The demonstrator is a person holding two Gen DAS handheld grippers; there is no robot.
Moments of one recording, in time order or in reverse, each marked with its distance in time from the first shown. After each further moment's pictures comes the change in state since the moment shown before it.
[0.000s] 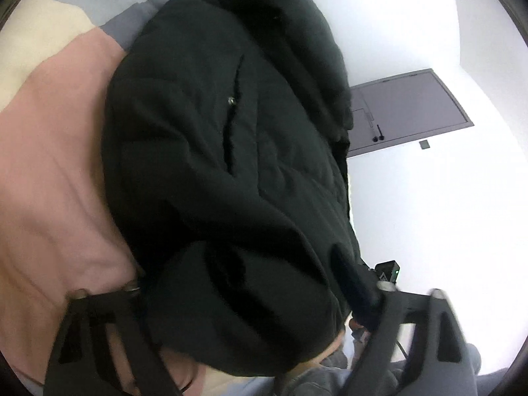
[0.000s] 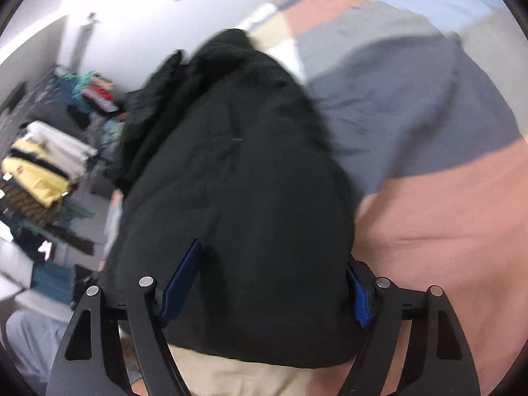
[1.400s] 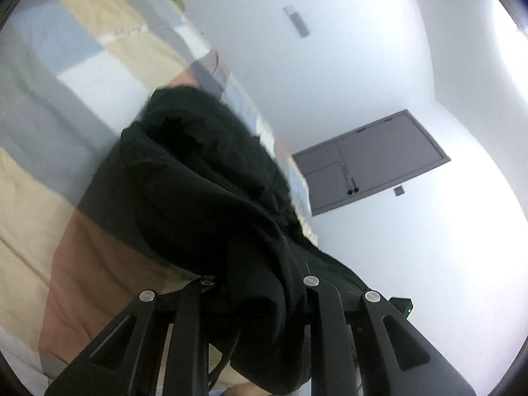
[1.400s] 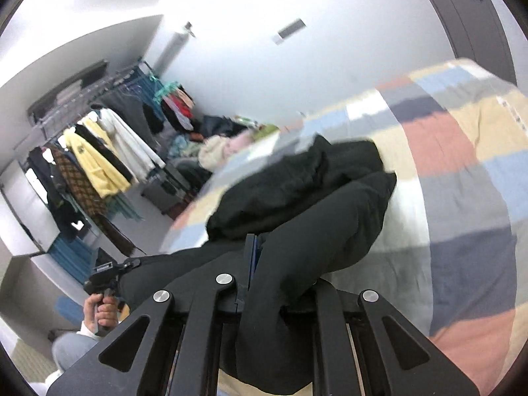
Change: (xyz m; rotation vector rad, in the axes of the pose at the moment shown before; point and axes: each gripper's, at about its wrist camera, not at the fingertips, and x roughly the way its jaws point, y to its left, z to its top) left arm -0.155 -0.133 0.067 0.043 -0.251 -0.030; right arm -0.091 0.187 0.079 -0.266 -0.224 0.167
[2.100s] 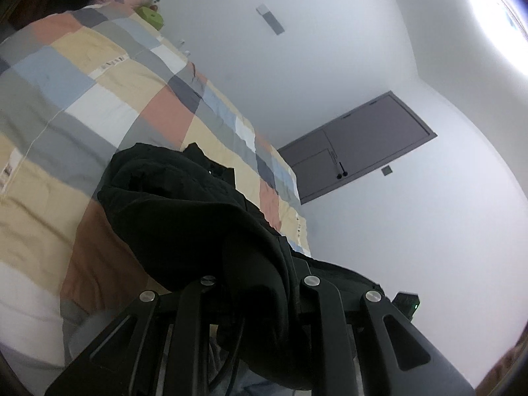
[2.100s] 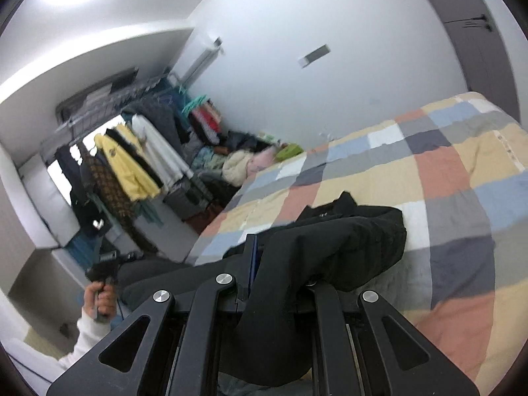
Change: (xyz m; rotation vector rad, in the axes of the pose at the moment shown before) left arm -0.100 -0.109 -0.038 0.083 0.021 0.026; right arm -0.116 0.085 -0.029 -0.011 -0.087 0.032
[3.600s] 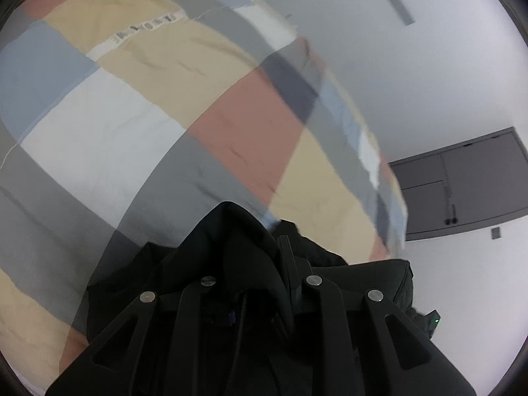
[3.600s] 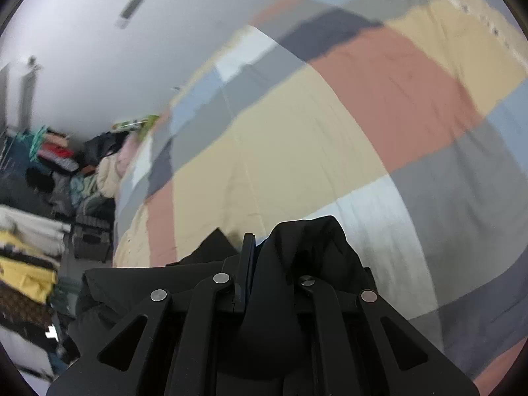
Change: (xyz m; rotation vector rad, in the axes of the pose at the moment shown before) left arm 0.347 0.160 0.220 -0.230 0.105 0.456; right arm 0.345 -0.286 0.083 0.532 0.328 -0.462
